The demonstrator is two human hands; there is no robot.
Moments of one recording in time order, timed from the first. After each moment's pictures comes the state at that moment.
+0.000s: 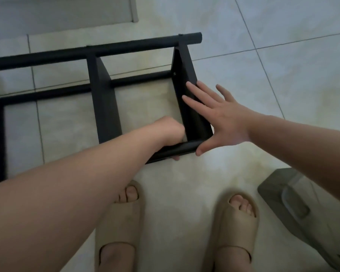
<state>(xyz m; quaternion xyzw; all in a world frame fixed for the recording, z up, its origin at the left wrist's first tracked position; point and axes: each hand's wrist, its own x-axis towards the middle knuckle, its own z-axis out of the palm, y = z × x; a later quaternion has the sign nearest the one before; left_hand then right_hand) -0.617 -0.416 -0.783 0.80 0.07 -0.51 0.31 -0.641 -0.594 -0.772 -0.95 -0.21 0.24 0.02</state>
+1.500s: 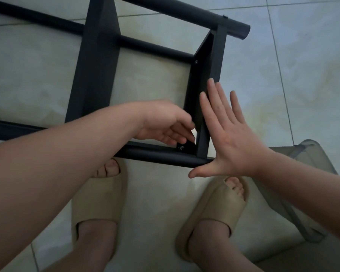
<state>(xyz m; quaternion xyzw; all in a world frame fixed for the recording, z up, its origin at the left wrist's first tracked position) -0.640 -0.407 -0.822 0.59 0.01 -0.66 0.47 -0.744 -0.586 -0.798 -0.97 -0.19 0.14 0.06</state>
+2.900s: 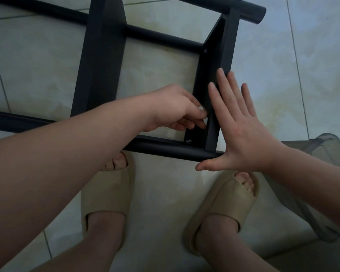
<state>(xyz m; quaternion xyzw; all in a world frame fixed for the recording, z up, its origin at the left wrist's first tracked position) -0.642 -0.404 -0.820 0.65 -0.03 -0.58 0.50 -0.745 -0.584 -0.799 -0.97 -0.17 0.15 0.12</state>
